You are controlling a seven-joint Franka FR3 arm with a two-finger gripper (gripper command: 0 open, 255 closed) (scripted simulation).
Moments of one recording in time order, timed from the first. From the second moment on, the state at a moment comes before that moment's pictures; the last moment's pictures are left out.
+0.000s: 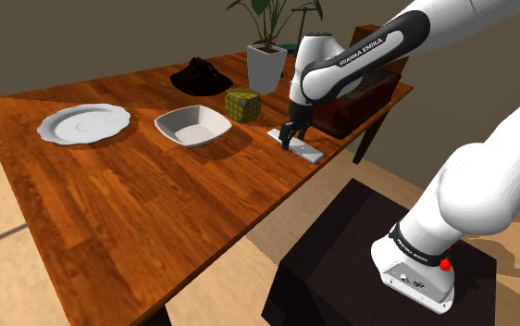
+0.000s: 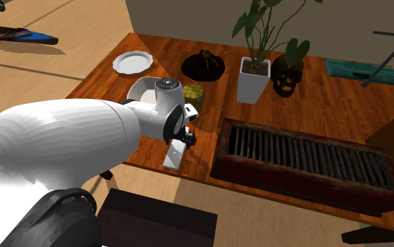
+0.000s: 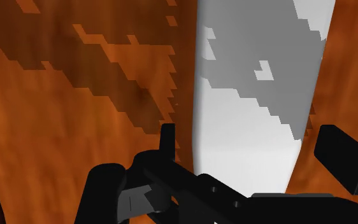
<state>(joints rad) 0.04 -0.14 -0.10 -2.52 -0.03 2.38 -0.02</state>
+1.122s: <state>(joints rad) 0.03 -0.17 -0.10 -2.51 -0.03 2.33 -0.02</state>
